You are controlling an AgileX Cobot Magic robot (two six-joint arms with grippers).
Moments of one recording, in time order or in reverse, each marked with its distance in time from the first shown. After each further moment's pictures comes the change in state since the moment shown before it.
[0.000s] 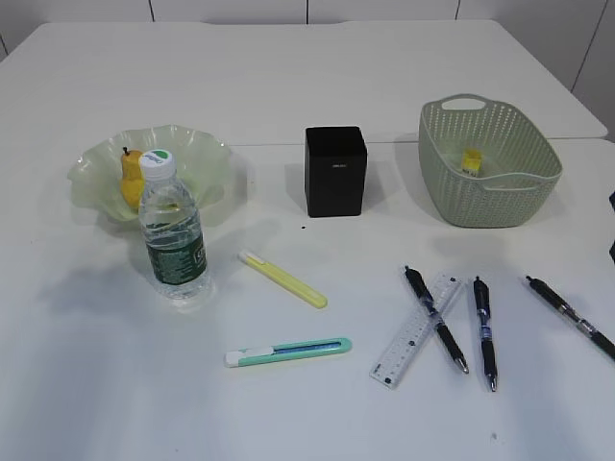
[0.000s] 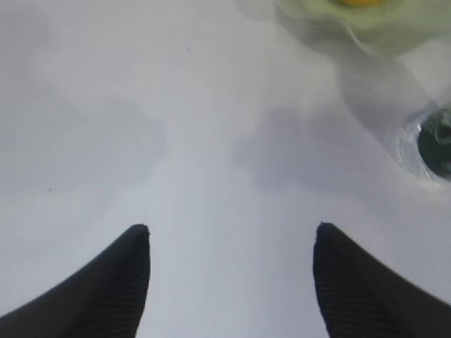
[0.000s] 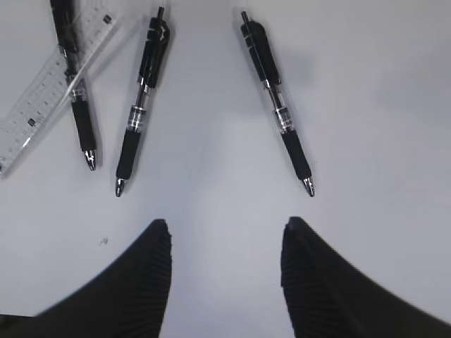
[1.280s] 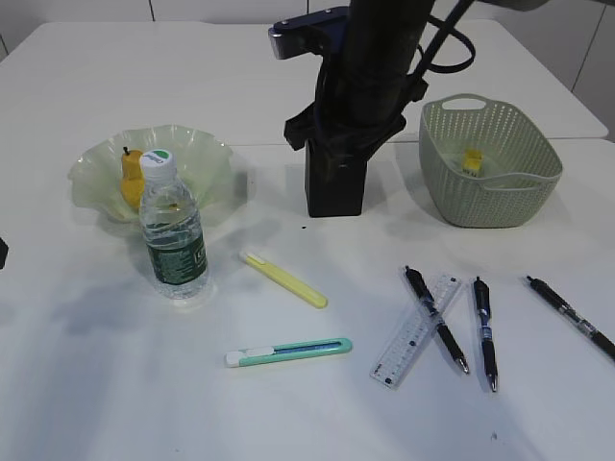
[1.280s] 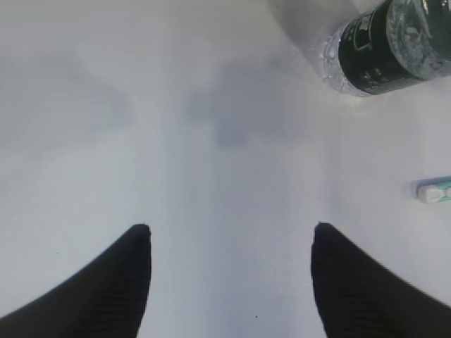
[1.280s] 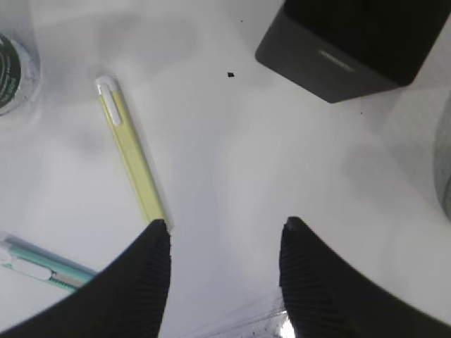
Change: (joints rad) left arm 0.000 -0.005 -0.022 -0.208 0.182 0.126; right arm 0.531 0.704 -0.934 -0.114 0.162 0.074
